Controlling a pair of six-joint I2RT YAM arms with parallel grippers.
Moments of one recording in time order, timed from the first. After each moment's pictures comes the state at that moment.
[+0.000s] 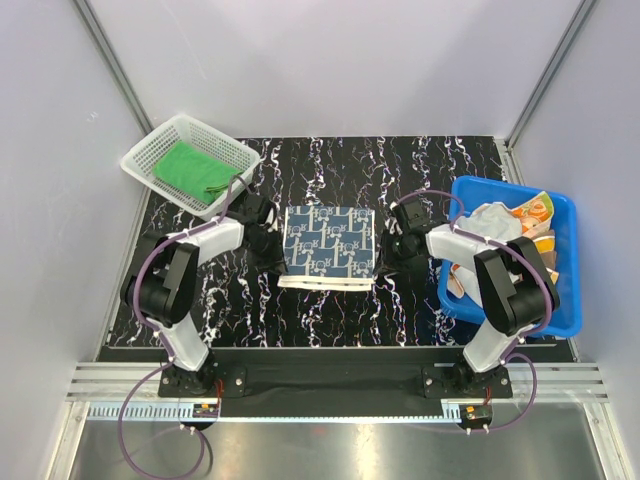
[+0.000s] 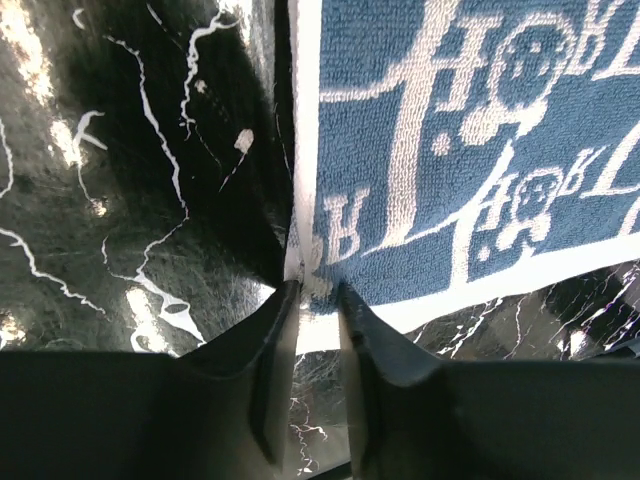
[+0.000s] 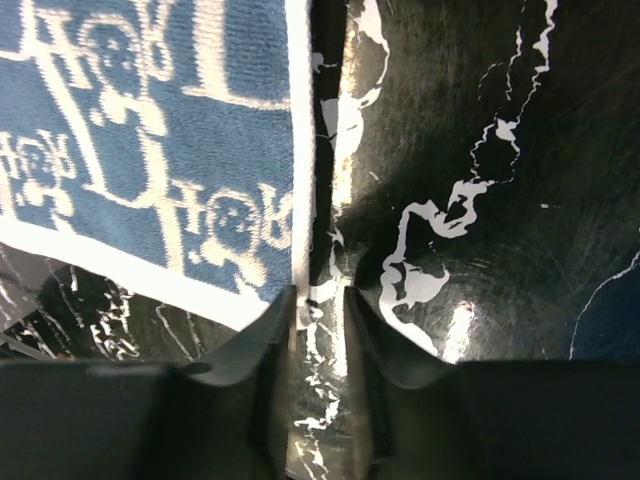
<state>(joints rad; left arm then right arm) -0.36 1.74 1.02 -0.52 0.29 -0.46 0.39 1.68 0.93 -0.38 -0.27 0.49</state>
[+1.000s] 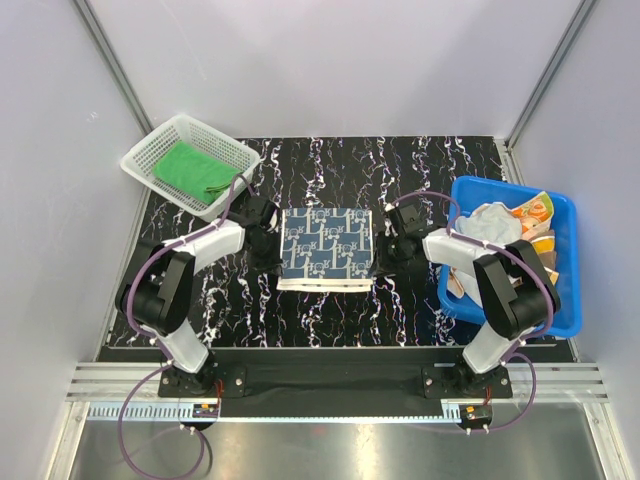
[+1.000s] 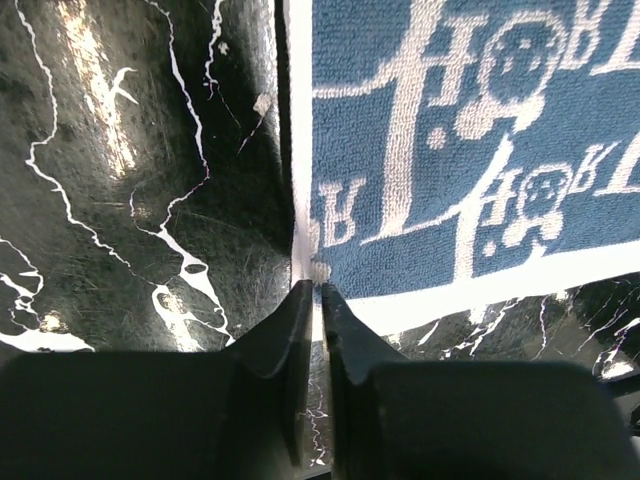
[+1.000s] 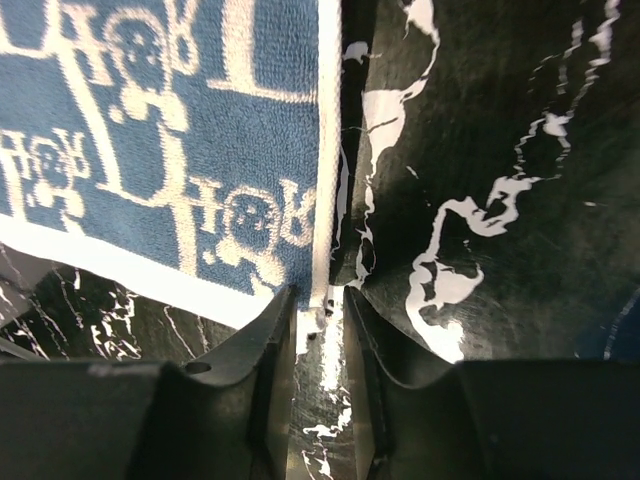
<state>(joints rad) -0.40 1.68 1.01 -0.57 0.18 -0.47 0.43 1.66 0.90 -0.33 -0.25 0.51</state>
